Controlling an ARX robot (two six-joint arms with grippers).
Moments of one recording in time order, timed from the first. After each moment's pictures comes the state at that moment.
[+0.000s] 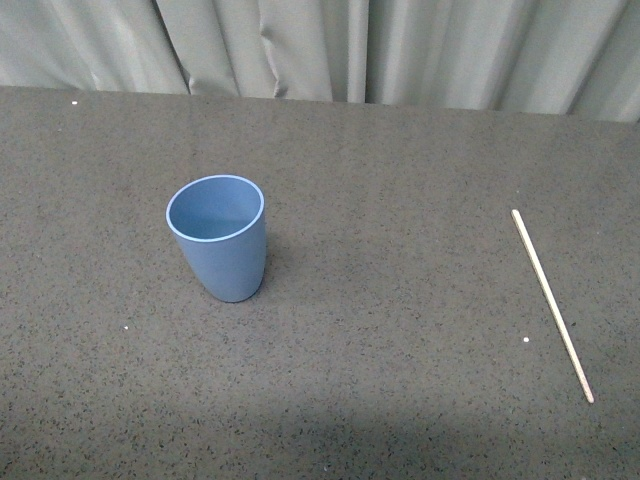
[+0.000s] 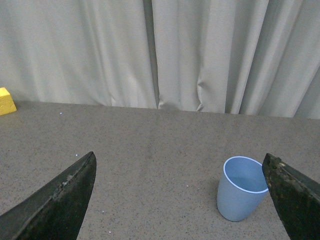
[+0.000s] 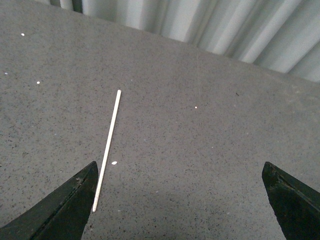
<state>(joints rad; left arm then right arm) 0.00 0.00 0.02 0.00 0.00 0.00 0.02 0.74 0.19 0.12 0.07 -0.24</state>
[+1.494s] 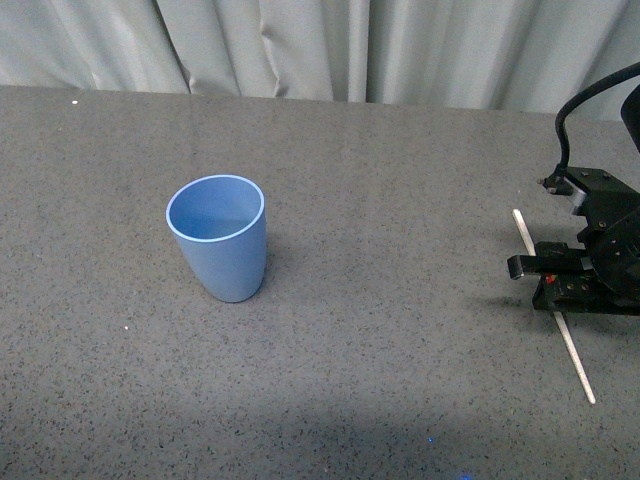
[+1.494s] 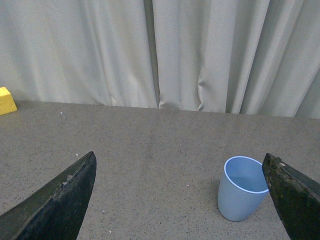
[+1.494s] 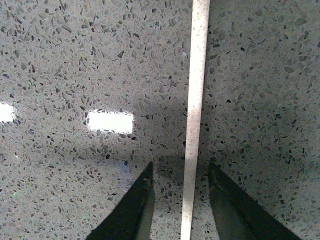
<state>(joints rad) 0.00 0.00 0.02 0.00 0.00 0.00 0.10 2.12 1.02 -0.17 -0.08 0.07</state>
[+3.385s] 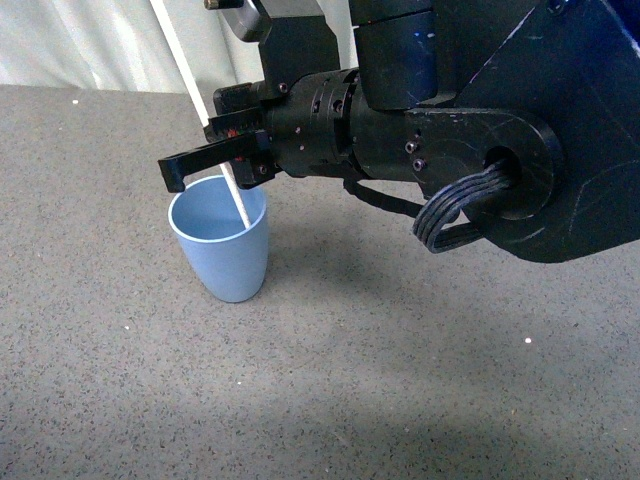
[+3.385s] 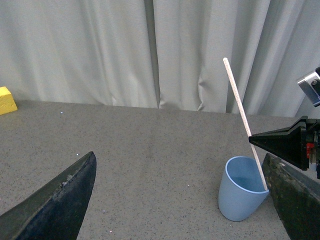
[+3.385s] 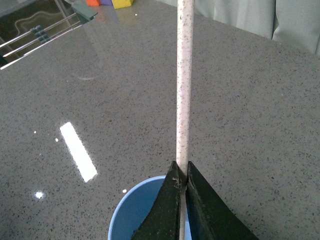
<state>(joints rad) 0.00 0.00 0.02 0.00 0.00 0.00 0.59 2.12 1.06 0.69 -0.39 0.06</state>
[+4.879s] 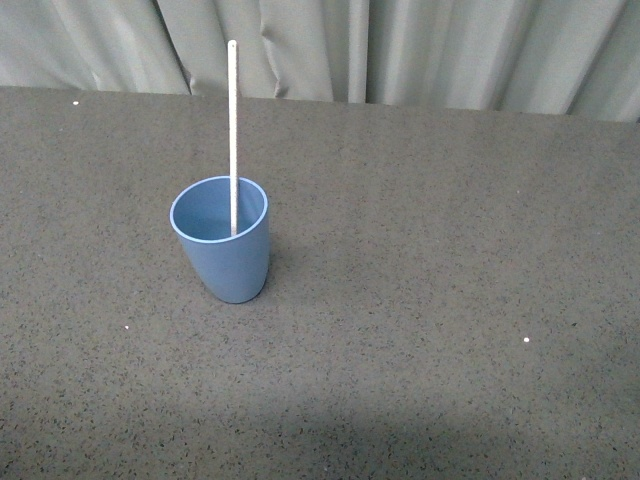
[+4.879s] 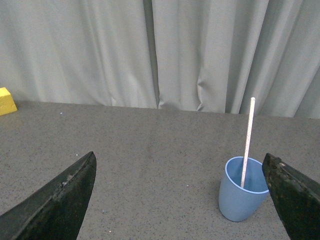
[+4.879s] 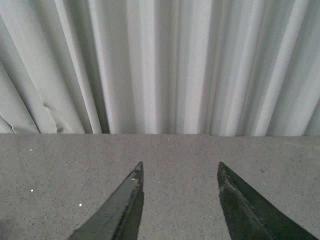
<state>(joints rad) 0.00 0.00 0.02 0.00 0.00 0.00 0.12 0.74 0.09 0.65 0.12 0.01</state>
